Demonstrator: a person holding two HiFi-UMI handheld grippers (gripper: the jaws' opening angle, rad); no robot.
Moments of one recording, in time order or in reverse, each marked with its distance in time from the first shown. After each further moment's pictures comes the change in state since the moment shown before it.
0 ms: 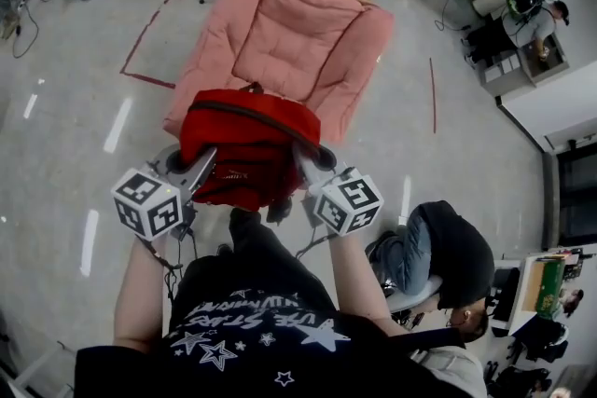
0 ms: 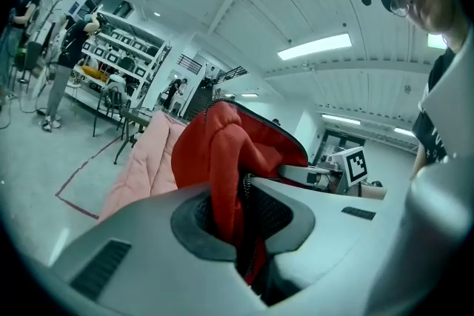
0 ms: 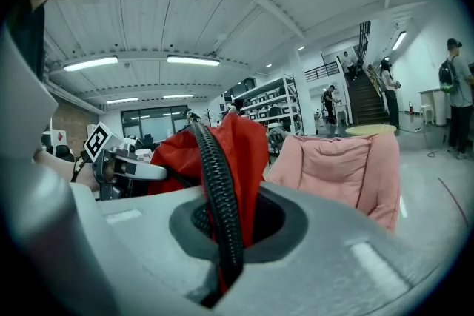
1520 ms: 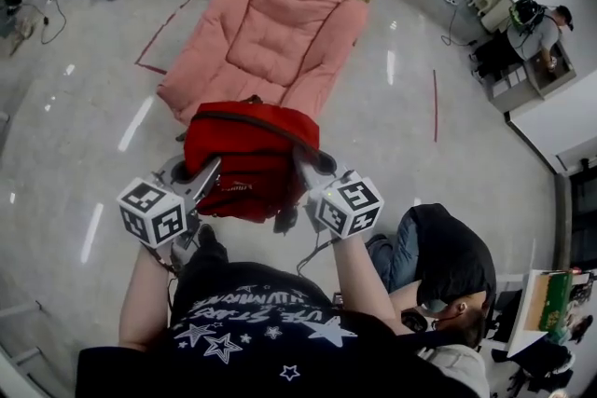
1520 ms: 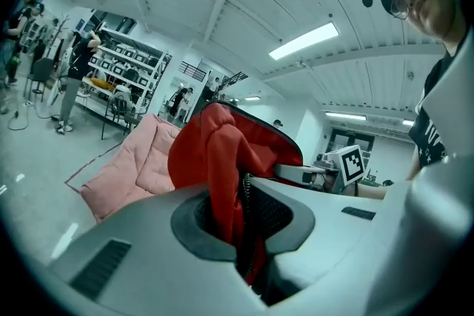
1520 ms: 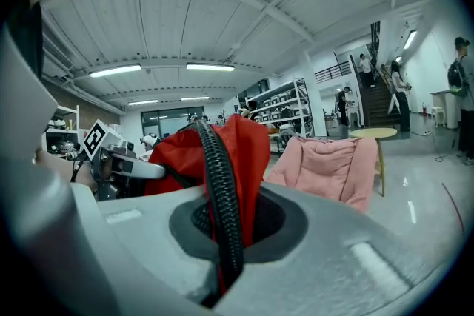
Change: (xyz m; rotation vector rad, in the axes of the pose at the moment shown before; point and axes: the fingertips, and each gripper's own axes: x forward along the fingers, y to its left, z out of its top) left arm -0.005 -0.258 -0.093 0.026 -0.050 0.094; right arm -0.249 -0.017 -0.036 -0.042 -0.009 0.117
